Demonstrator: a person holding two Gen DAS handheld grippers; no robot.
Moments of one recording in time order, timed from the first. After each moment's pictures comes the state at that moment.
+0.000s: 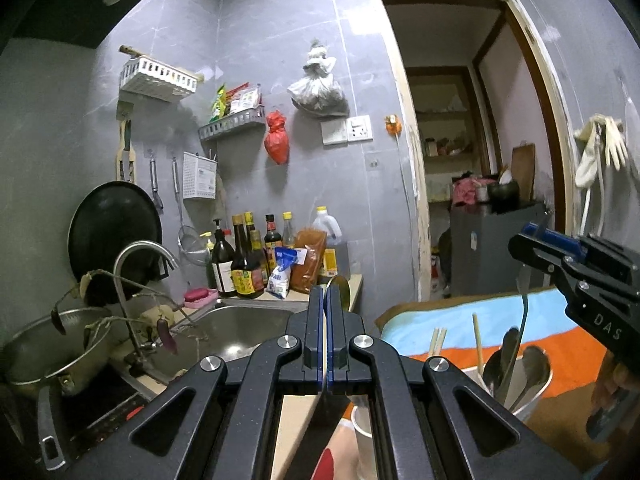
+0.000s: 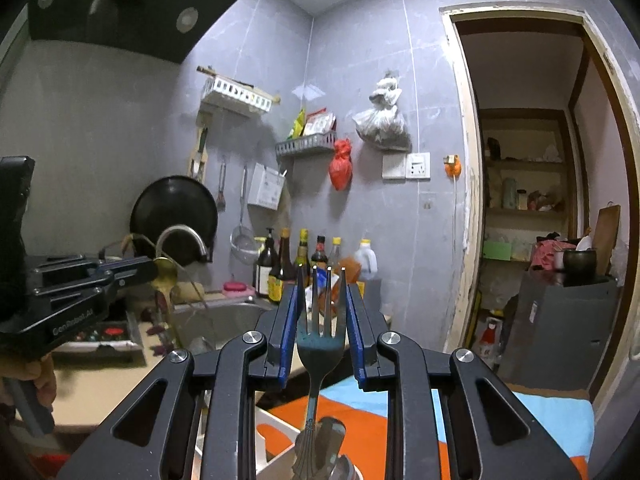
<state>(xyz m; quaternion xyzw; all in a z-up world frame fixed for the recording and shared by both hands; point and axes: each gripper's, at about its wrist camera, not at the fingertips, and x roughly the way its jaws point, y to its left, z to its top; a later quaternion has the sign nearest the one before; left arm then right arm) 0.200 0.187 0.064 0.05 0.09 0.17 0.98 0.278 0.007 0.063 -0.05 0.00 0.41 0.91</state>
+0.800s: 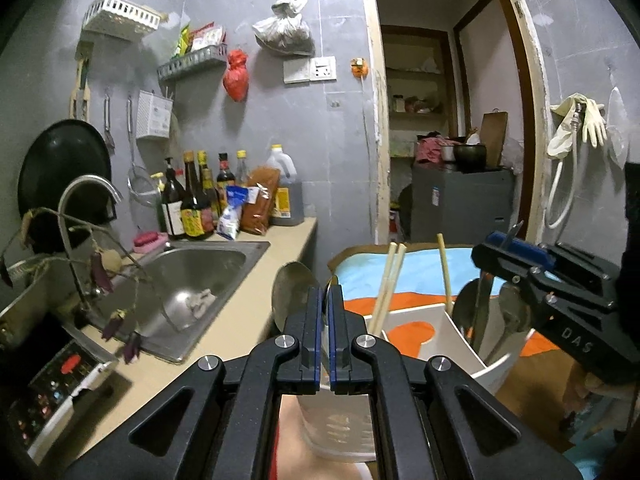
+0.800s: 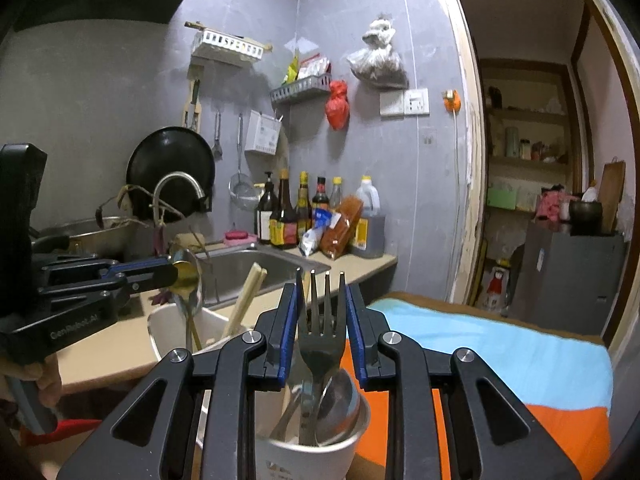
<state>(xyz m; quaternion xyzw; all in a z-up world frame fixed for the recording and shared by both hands) 0.231 0.182 0.017 0.00 0.18 0.09 0.98 0.300 0.010 0.005 -0.06 0.09 0.41 0.91</state>
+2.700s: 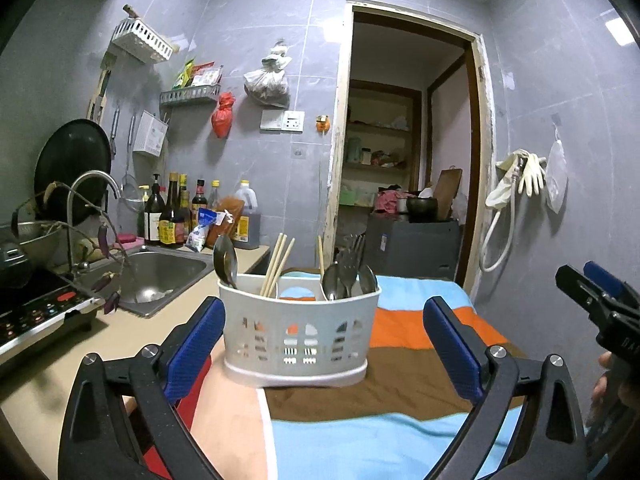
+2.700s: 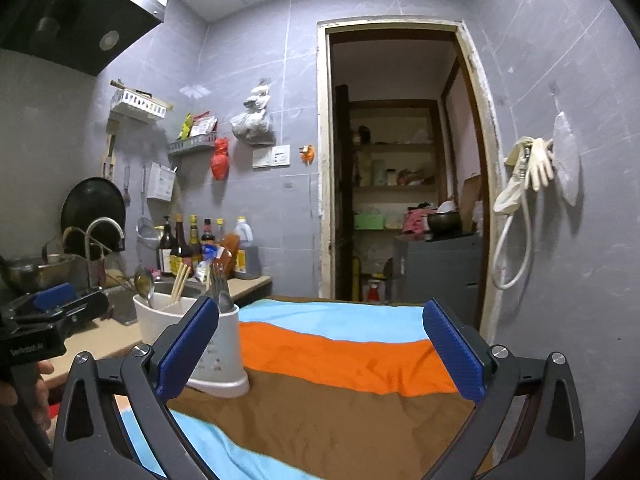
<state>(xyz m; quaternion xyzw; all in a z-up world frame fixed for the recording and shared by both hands) 0.098 0.091 0.028 -0.05 0.08 0.03 0.99 0.136 -0.162 0.020 -0.01 0.02 0.19 0.98</state>
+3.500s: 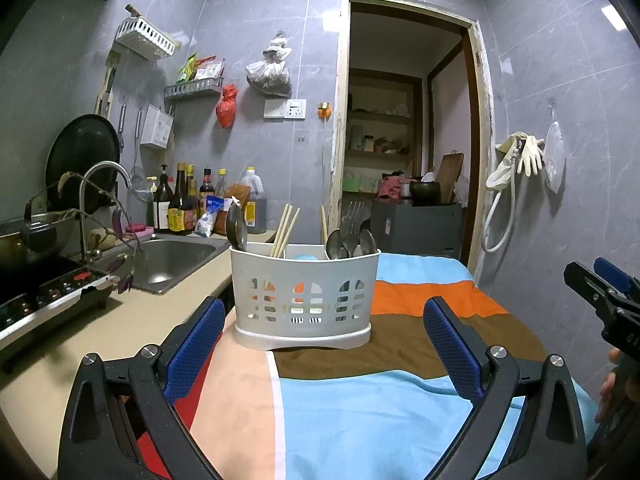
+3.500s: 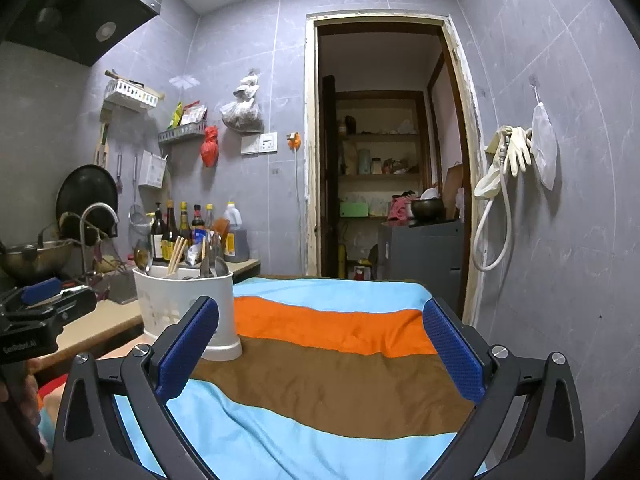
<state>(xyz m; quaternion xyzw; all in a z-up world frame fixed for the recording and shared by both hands) 0.073 0.085 0.003 -0.04 0.10 0.04 0.99 0.107 -0.173 -0.005 -0.01 0.04 0.17 0.99</state>
